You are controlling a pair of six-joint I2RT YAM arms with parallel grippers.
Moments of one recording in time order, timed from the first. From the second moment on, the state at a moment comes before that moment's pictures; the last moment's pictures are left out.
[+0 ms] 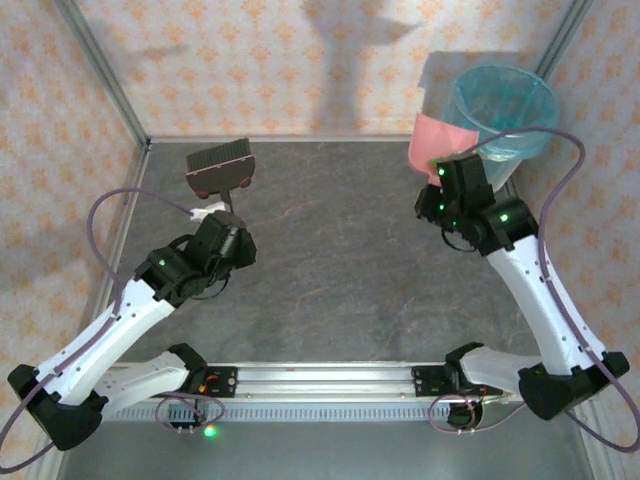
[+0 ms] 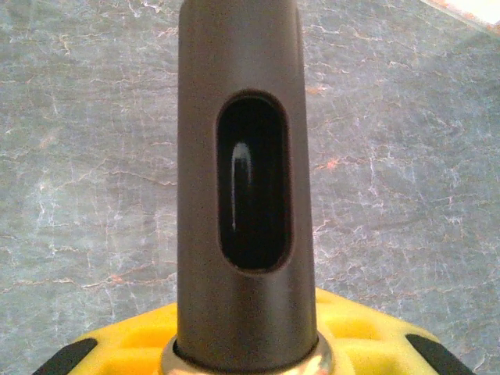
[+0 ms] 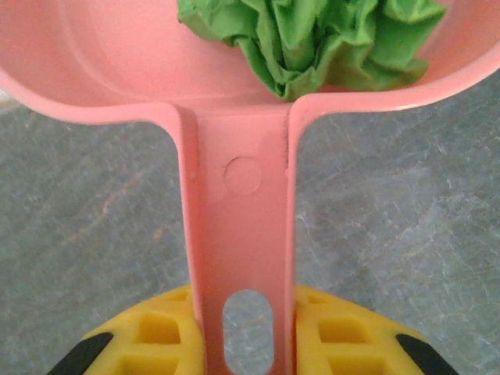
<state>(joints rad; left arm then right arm) -0.61 0.96 1.04 -0.93 -0.33 -0.86 0.38 1.19 1.49 -1.10 0.16 0.64</state>
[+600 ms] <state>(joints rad) -0.61 0.89 0.98 -0.92 -0.31 -0.84 0.00 1.53 1.97 -1.10 -0.23 0.84</state>
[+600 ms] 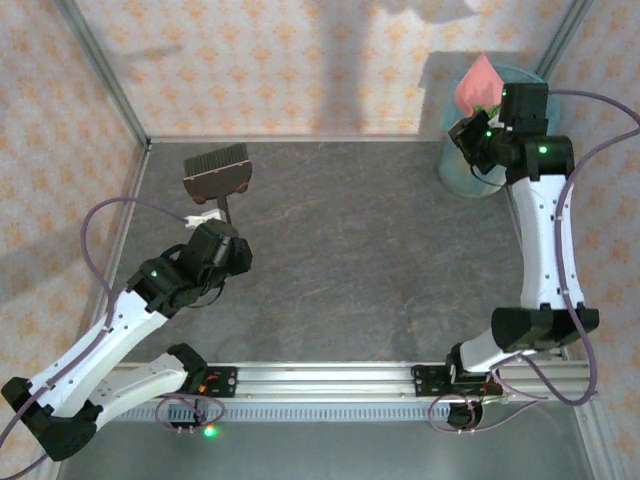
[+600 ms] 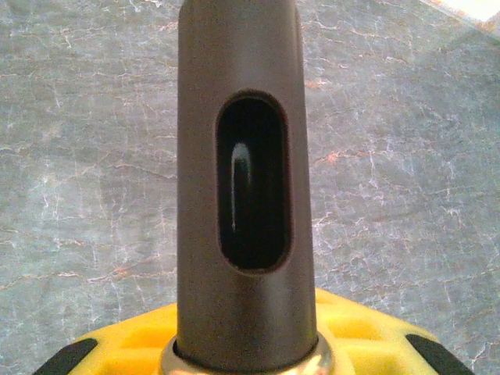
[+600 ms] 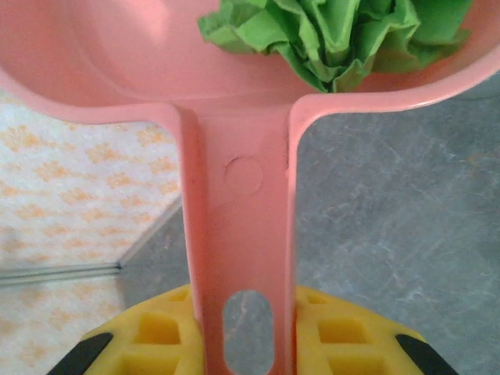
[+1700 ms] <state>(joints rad) -0.61 0.92 0.98 -0.86 -0.31 -0.79 -0.16 2.32 3.09 -1.25 -0.58 1.40</state>
